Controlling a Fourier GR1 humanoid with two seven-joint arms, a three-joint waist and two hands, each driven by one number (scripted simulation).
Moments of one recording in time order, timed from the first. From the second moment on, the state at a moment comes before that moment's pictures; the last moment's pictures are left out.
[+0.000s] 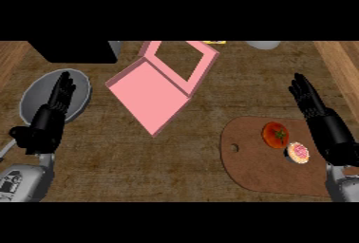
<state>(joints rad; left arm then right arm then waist) -0.20 0.42 -0.12 -1.38 0.18 0.21 -0.16 -0.13 -0.42 0.11 -1.60 -0.16 -0.03 -0.09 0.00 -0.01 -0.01</state>
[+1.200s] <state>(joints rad) -0.02 0.41 -0.17 -1.49 0.05 0.27 0.05 -0.06 -0.64 -0.11 -1.42 0.03 -0.07 -0.17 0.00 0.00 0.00</state>
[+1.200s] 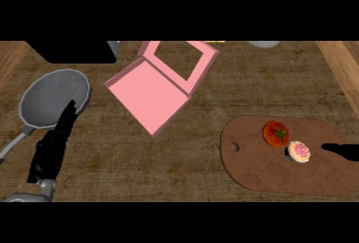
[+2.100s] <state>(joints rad) -0.01 0.38 -0.15 -1.52 0.01 0.25 0.08 -0.05 -0.80 0.13 -1.67 0.19 0.34 0.40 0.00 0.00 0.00</state>
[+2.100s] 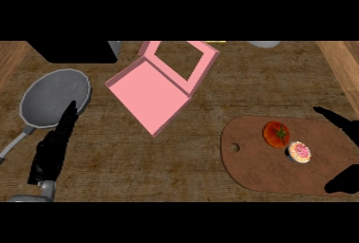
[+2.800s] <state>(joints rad) 0.00 0.32 -0.08 -1.53 -0.05 0.18 0.09 -0.02 -0.62 0.10 -1.69 0.40 0.42 0.48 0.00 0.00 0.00</state>
